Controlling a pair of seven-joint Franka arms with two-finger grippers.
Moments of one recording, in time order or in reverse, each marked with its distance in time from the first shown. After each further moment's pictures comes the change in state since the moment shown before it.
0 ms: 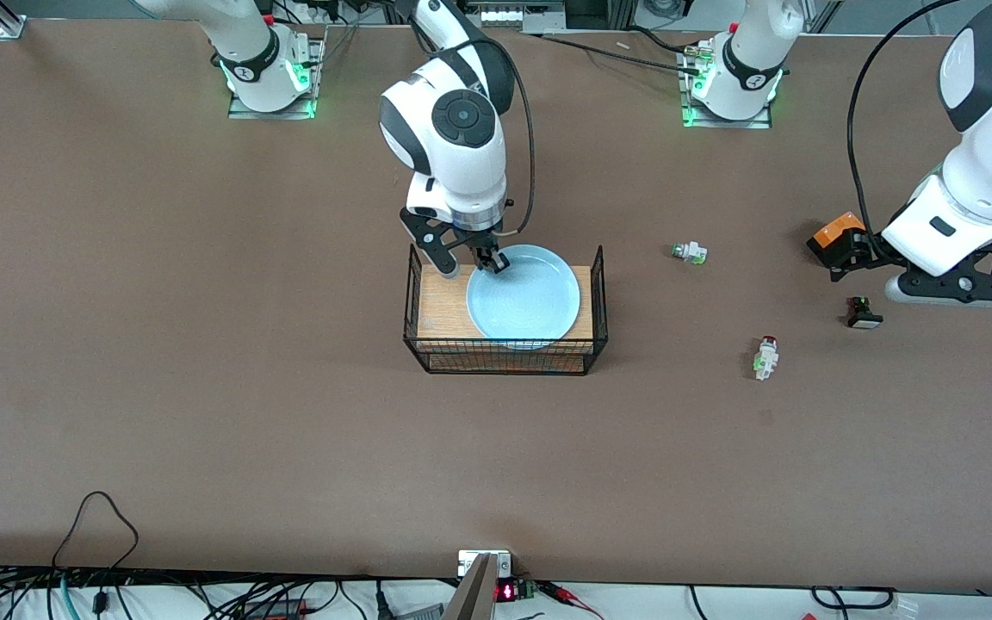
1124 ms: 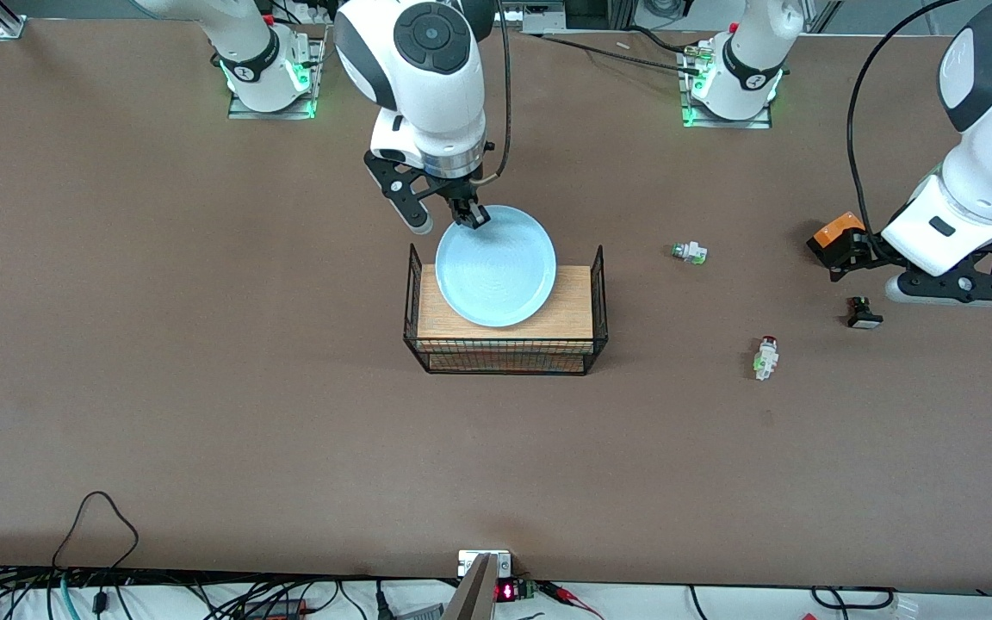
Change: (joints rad) left arm 0.000 0.000 0.000 0.000 0.000 0.000 0.000; right arm -0.001 -0.142 -0.015 0.087 0.000 -0.293 0.000
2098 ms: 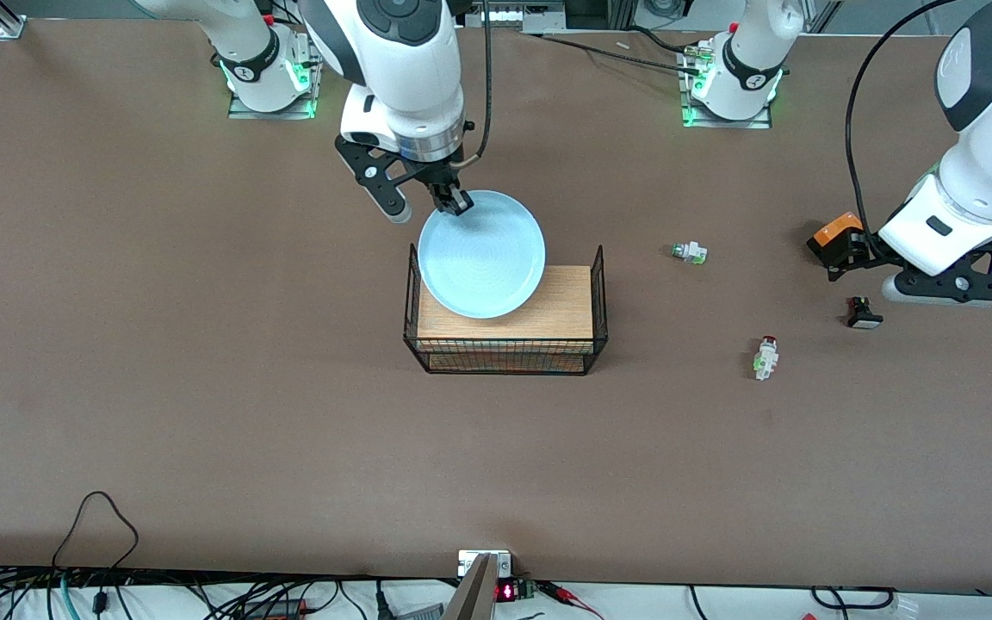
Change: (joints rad) left arm -0.004 0.000 0.000 0.000 0.000 0.000 0.000; right arm -0.011 -0.025 -0.040 0.078 0.018 -0.124 -0.089
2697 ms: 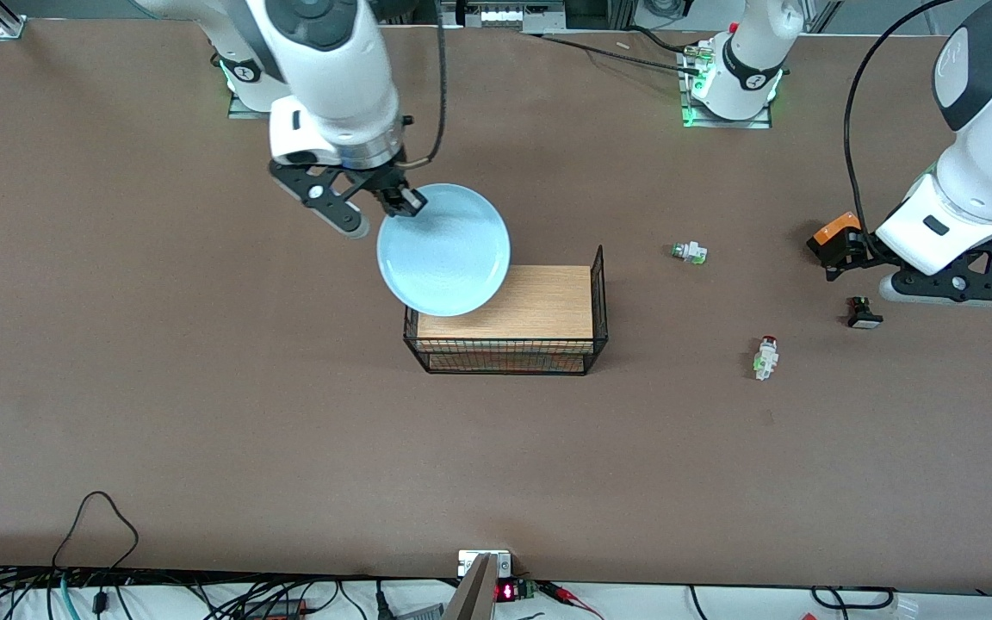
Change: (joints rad) left arm -0.004 0.000 0.000 0.000 0.000 0.000 0.001; right arm -0.063 -0.053 -0.069 0.007 0.000 -0.105 -0.425
